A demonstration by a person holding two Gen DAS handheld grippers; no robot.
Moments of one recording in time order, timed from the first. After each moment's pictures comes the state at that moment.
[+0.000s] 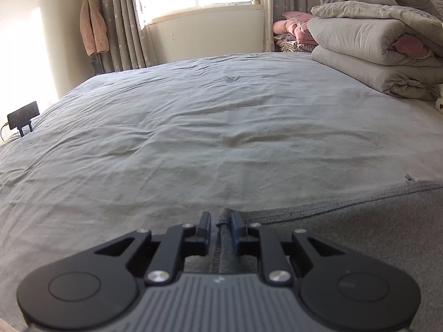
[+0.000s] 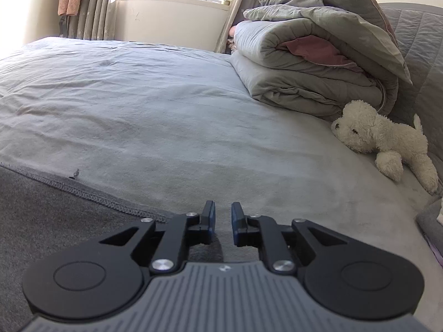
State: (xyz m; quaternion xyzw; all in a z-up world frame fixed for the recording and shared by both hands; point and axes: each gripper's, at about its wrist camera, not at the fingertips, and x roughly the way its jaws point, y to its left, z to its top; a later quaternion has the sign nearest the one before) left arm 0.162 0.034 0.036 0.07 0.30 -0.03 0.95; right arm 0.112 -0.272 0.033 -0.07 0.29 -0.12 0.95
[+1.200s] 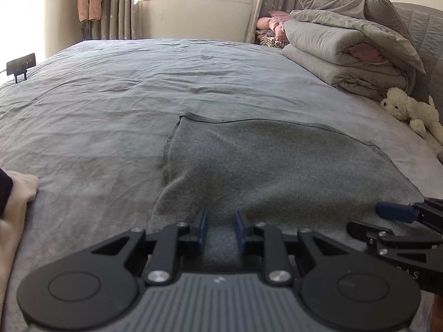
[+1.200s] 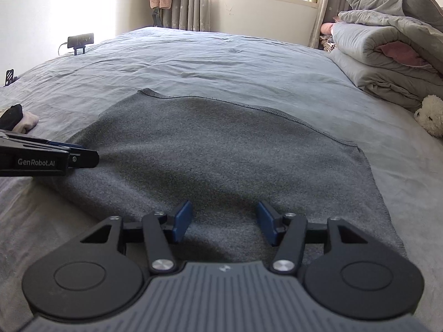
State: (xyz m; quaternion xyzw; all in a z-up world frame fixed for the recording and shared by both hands) left arm 0.005 0.041 0.027 0.00 0.34 -0.10 0.93; right arm -0.009 -0.144 0.020 -0.06 0.32 0.08 0.94
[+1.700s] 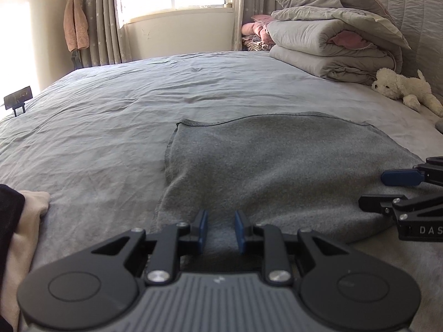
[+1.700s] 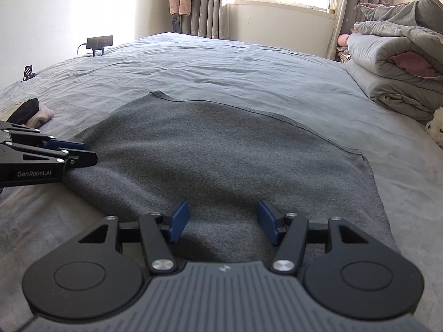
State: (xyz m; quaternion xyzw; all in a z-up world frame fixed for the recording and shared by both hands) left arm -0.012 0.040 0.022 0.06 0.31 -0.11 0.94; right arm -0.017 -0.164 0.021 -0.07 0.30 0.12 0.94
